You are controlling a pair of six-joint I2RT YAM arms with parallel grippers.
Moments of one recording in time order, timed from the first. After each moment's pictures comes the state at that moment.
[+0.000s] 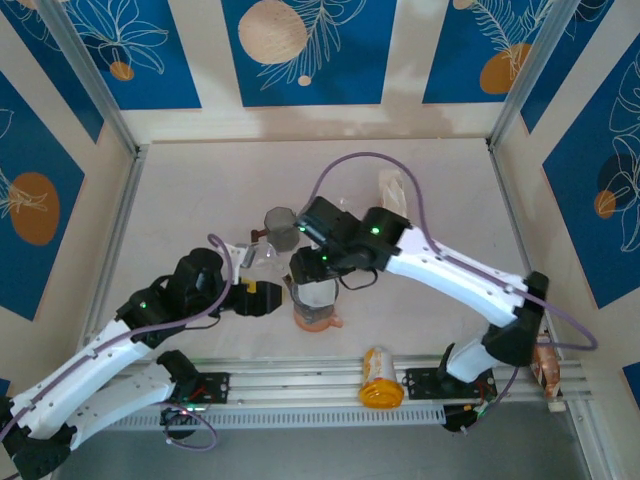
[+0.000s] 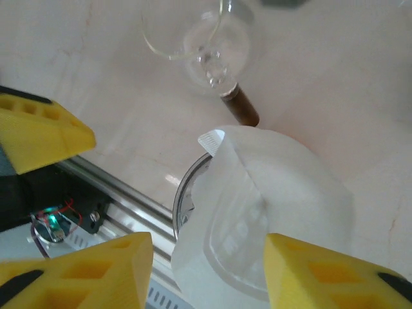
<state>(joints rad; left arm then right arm) -0.76 0.73 0.76 -0.67 0.24 -0.60 1.05 1.49 1.59 -1.14 0.02 0.70</state>
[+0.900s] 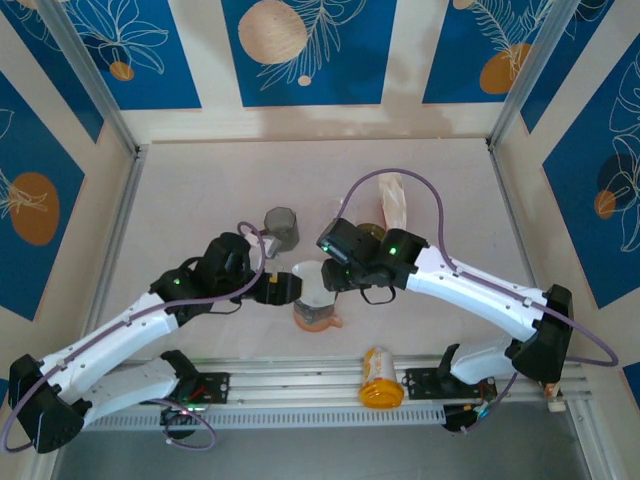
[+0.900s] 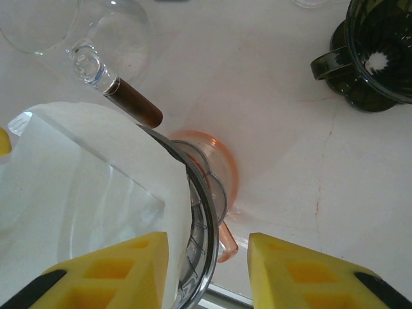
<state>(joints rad) -0.77 0.95 0.79 -0.54 0.32 -0.59 1.02 1.36 1.29 -1.06 0.15 0.74</state>
